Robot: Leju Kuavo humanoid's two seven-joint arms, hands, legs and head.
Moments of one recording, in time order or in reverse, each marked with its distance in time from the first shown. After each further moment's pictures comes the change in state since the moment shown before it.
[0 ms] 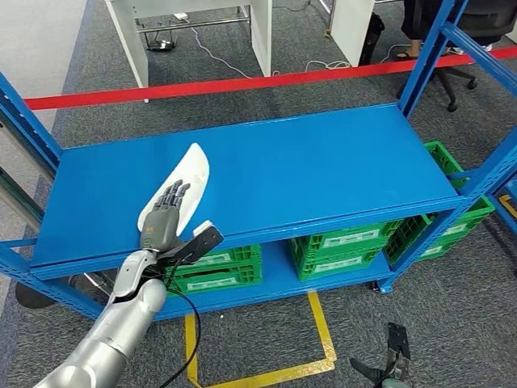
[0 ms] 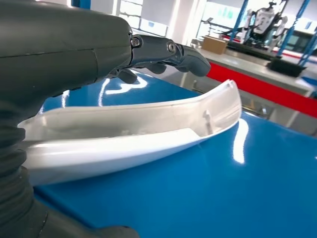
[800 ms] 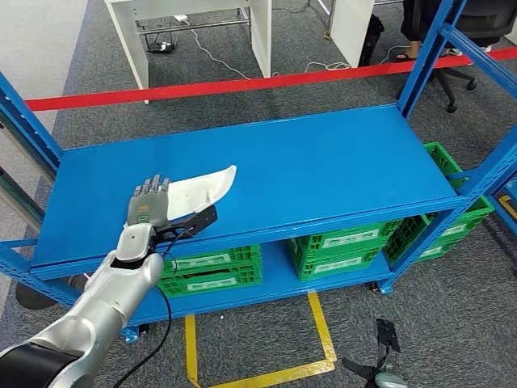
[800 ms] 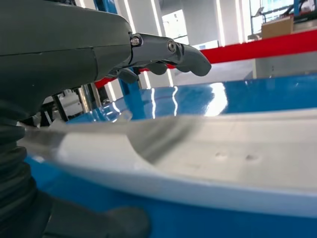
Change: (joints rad) left arm -0.225 0.009 0.000 0.282 -0.347 -0.161 0.419; right arm -0.019 0.000 0.085 0.017 -0.006 0.010 0.085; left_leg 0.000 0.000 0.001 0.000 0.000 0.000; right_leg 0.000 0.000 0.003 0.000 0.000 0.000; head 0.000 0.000
